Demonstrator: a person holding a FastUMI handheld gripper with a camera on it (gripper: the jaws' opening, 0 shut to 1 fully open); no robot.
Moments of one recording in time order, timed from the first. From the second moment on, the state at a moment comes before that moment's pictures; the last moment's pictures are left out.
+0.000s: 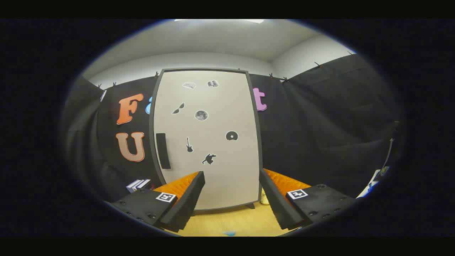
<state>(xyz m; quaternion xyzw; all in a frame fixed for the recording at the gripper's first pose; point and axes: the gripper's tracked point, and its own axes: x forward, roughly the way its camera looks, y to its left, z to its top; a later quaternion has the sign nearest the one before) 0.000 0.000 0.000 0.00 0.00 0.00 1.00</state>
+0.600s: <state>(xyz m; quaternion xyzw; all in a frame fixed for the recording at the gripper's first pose) 0.005 0.006 -0.005 0.00 0.01 0.00 1.00</state>
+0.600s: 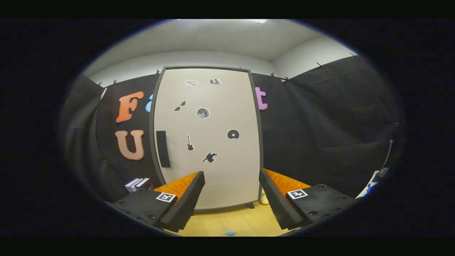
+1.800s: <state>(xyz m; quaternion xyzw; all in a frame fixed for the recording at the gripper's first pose) 0.080 0.115 -0.014 -0.02 0.04 0.07 1.00</state>
